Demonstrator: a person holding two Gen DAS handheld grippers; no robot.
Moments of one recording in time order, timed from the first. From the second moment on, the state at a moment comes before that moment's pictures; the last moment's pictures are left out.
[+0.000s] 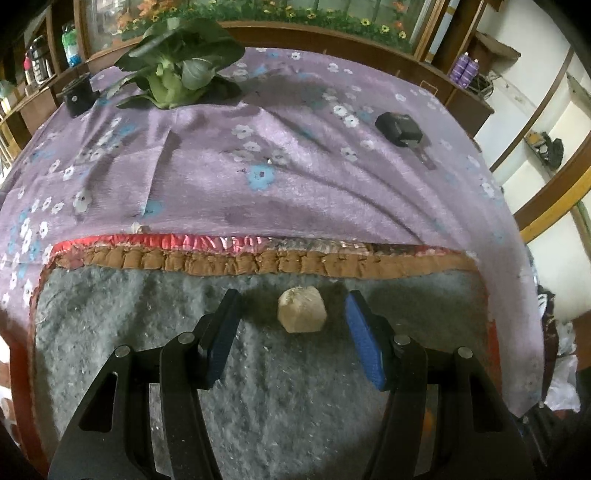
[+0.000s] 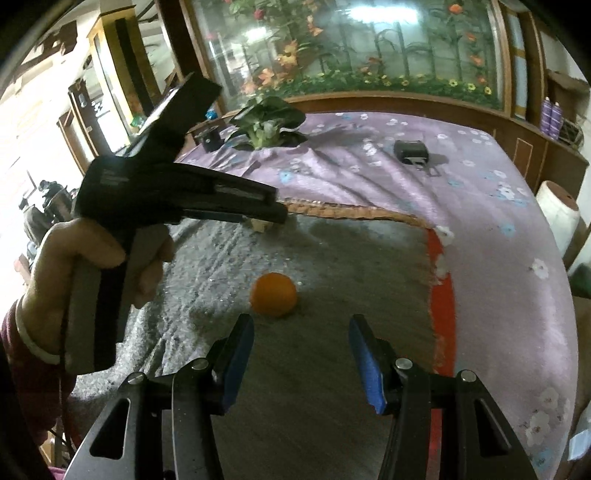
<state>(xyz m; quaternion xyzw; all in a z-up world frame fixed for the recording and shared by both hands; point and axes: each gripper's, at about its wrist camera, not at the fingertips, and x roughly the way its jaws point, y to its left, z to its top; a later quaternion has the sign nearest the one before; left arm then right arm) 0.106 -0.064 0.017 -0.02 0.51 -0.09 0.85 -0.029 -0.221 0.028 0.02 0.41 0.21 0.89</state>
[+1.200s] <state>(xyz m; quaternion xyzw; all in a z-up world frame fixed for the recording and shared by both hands) -0.015 0.027 0.055 0.00 0.43 0.01 0.90 -0.036 -0.135 0.044 0.00 0.38 0.26 0.89</state>
